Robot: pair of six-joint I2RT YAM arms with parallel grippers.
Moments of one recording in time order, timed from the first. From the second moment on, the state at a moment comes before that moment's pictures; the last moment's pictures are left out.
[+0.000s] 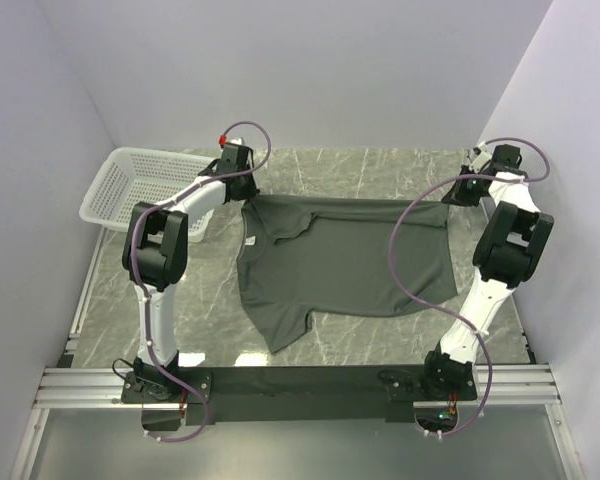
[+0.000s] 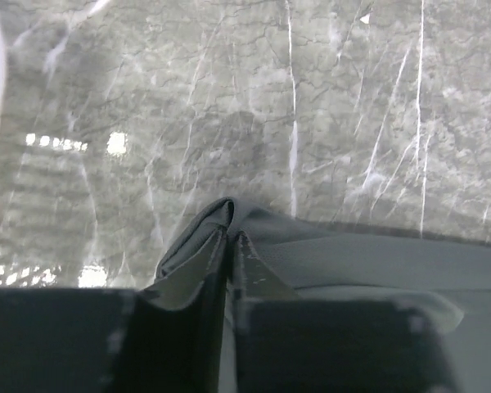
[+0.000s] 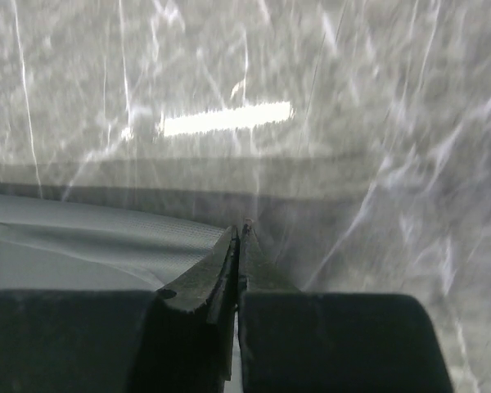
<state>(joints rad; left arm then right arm) -0.31 2.09 1.60 -0.28 -0.10 -0.51 -0.39 2.14 1.71 -0.58 -0.48 0.02</state>
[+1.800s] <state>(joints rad) -0.45 1.07 0.42 -0.15 0.31 -0.91 -0.26 1.21 0.76 -1.07 -0.66 -1.36</state>
